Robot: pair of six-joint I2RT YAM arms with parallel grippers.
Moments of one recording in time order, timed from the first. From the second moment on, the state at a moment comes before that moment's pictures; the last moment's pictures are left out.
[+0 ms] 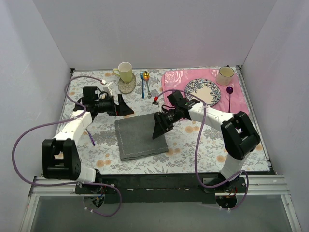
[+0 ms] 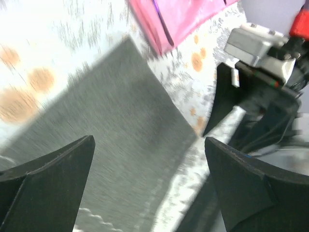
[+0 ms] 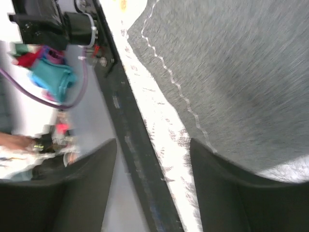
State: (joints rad) left arm -0.03 1.48 0.91 -0.23 0.91 -0.26; right arm 0.67 1.78 1.17 -0.45 -0.95 0.19
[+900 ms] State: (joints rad) left arm -0.41 1.43 0.76 -0.53 0.23 0.59; right arm 0.70 1.96 1.26 -0.60 -0.61 -0.02
